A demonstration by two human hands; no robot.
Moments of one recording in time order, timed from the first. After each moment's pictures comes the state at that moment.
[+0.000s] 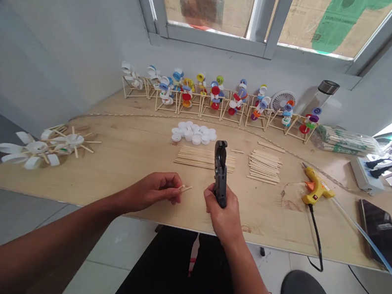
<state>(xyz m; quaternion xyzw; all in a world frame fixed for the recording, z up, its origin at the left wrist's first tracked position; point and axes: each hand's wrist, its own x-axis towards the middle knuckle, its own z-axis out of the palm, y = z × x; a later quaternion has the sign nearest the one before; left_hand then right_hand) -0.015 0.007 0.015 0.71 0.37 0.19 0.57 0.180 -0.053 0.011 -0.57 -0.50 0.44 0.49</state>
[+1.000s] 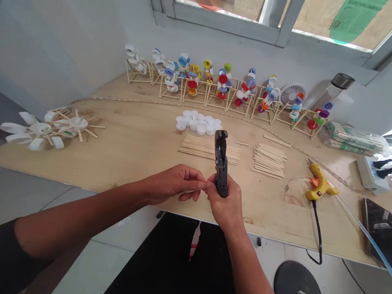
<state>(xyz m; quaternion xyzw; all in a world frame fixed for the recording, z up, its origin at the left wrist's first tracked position) 0.025 0.004 0.015 0.54 0.35 0.18 0.74 0.176 -0.048 0.010 -0.60 -0.53 0.38 0.45</state>
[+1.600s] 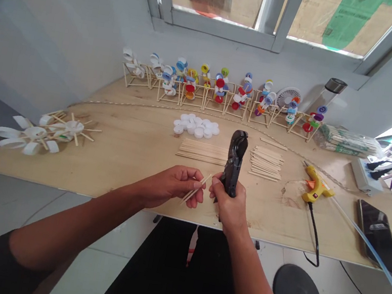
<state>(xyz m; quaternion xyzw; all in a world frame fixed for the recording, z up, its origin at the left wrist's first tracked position) 0.025 0.003 0.021 0.49 0.30 0.20 0.79 0.180 -0.046 0.014 -0.55 -0.43 0.45 0.56</state>
